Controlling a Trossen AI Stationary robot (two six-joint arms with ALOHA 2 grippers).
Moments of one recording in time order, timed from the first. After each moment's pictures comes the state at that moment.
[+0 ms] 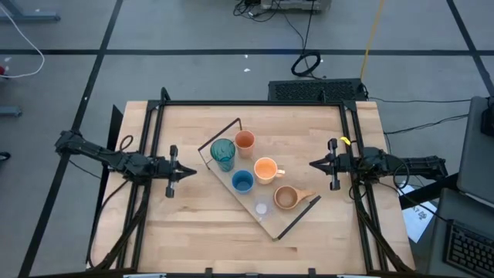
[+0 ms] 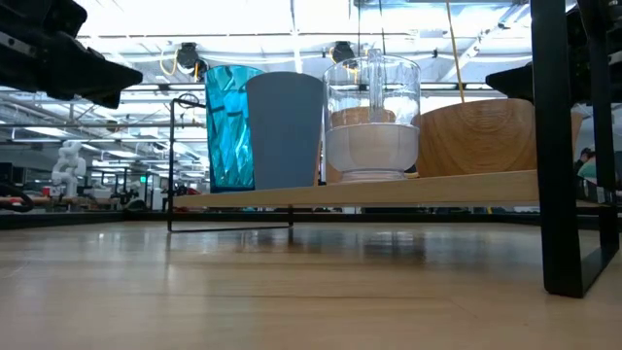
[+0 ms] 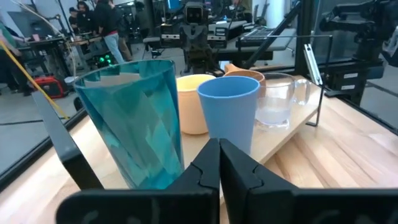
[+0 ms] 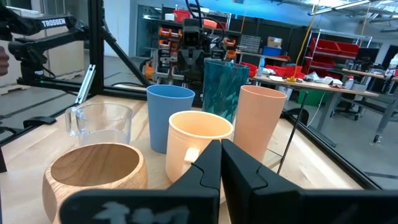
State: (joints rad) left arm -0.34 0.29 0.08 0.13 -0.32 0.08; right arm 0.02 0.01 0.01 0.02 0.03 -0.13
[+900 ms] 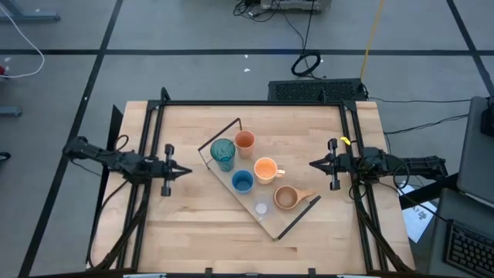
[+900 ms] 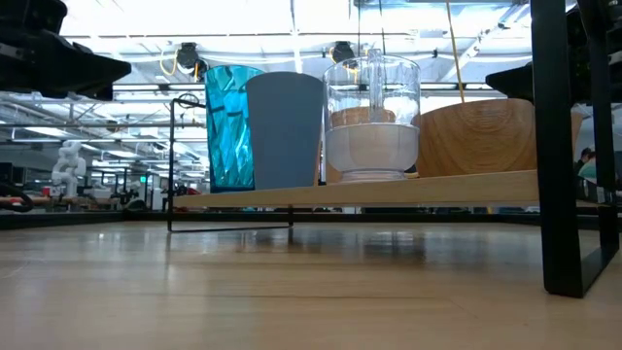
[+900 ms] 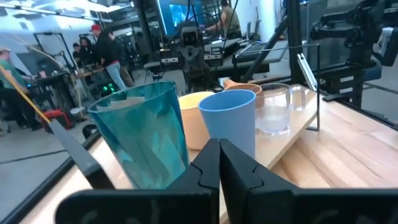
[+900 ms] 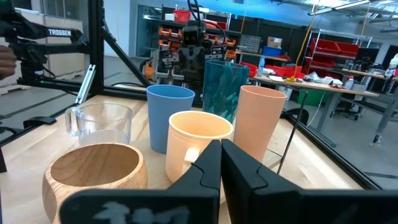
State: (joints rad) left arm -0.33 0.06 0.03 0.03 -0.29 0.21; right arm 0.02 0.01 0.01 0.02 0.03 -0.13
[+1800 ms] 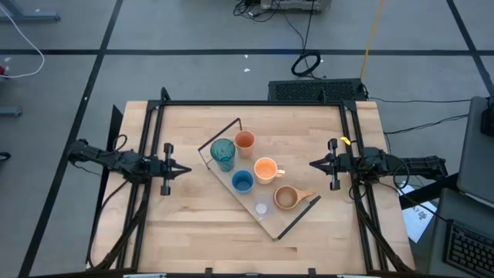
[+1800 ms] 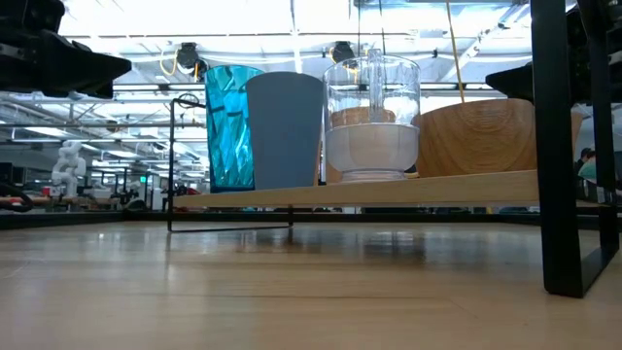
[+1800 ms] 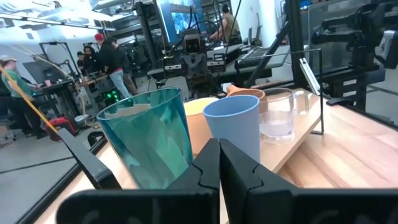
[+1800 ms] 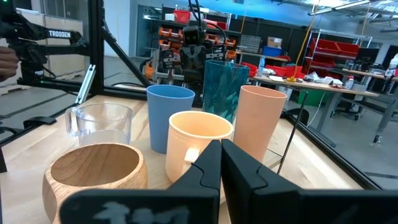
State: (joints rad) left arm -0.31 0.00 0.03 0.00 -0.27 0.24; right arm 0.02 0.01 0.01 0.02 0.03 -0.13
